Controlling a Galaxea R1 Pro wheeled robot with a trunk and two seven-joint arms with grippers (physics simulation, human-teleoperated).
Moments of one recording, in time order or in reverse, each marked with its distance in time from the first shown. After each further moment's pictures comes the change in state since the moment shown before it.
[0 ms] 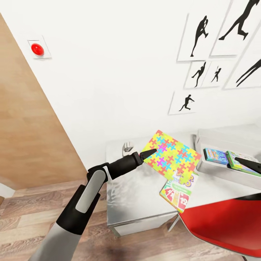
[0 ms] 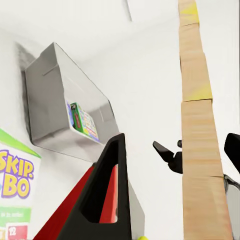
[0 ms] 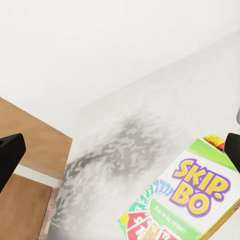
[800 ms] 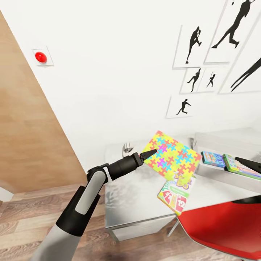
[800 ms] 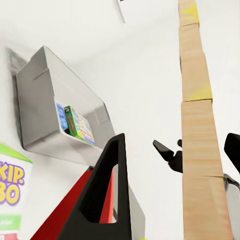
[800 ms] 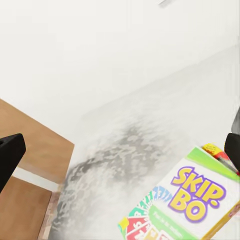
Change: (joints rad) left arm 0.011 -0.001 -0.001 -0.009 -0.001 -0.001 0.004; right arm 0.000 0.000 -0.003 0.000 0.000 0.000 -0.002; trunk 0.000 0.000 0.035
